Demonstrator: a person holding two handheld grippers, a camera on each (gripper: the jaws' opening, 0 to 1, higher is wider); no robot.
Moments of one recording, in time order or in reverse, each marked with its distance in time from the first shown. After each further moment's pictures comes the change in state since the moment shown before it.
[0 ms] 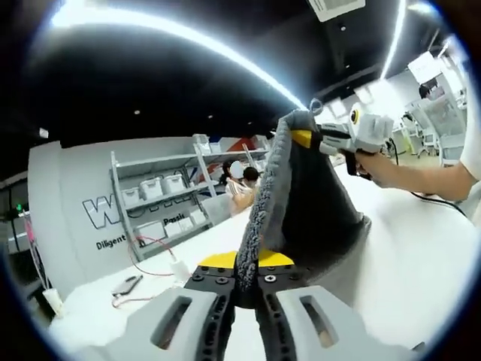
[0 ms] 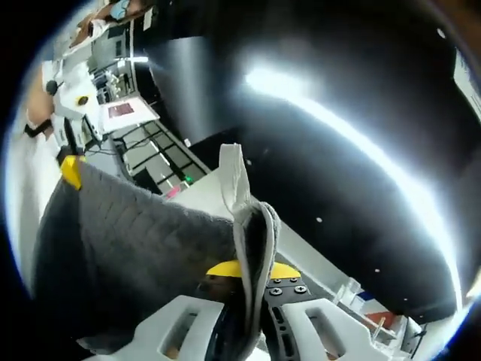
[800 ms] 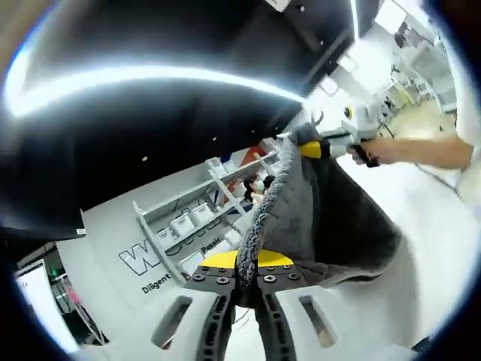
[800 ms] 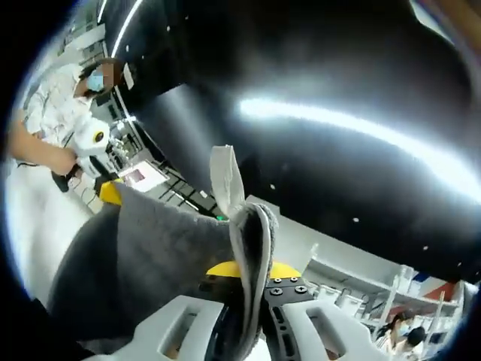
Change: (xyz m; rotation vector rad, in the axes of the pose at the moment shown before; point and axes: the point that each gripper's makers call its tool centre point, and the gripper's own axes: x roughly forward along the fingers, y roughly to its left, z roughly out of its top) left arm -0.053 0.022 0.101 0.242 -0.046 0.070; right arm 0.006 -0.011 0.052 0.268 -0.148 0.174
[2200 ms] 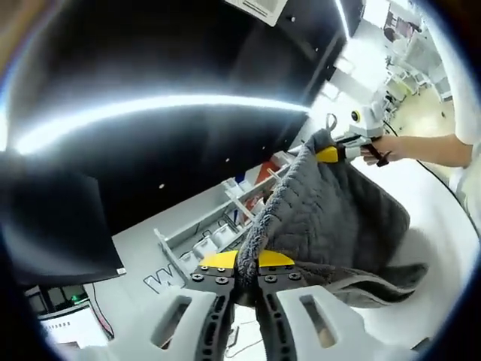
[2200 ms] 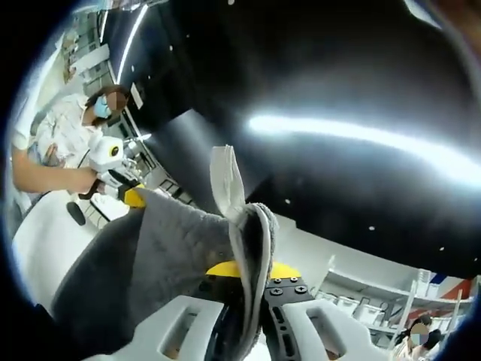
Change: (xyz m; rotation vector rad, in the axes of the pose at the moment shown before) left arm -0.045 0.037 0.054 0.150 -0.091 0.108; right arm -0.010 0.008 0.071 0.098 -0.098 0.088
